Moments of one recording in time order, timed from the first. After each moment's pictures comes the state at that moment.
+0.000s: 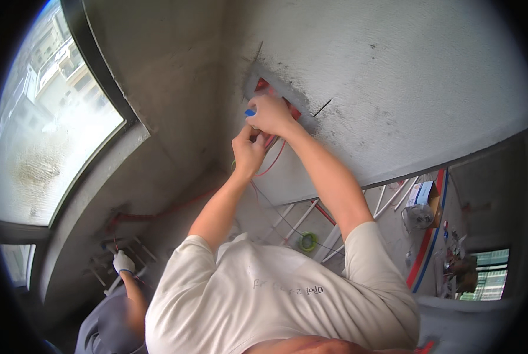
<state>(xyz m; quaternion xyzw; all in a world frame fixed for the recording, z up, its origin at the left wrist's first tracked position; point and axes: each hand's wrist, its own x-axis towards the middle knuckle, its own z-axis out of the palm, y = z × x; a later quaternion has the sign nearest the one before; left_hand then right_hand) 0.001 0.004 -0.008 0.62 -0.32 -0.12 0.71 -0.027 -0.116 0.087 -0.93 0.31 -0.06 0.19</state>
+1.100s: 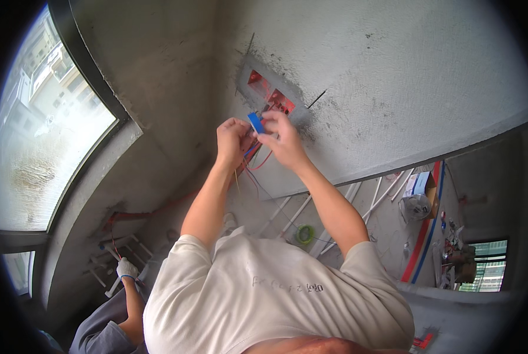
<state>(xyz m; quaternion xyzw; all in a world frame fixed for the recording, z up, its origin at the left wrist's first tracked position) 0.029 0.019 0.009 0.37 -0.12 -0.52 0.76 -0.127 -0.048 0.066 -0.77 0.22 -0.30 0.52</state>
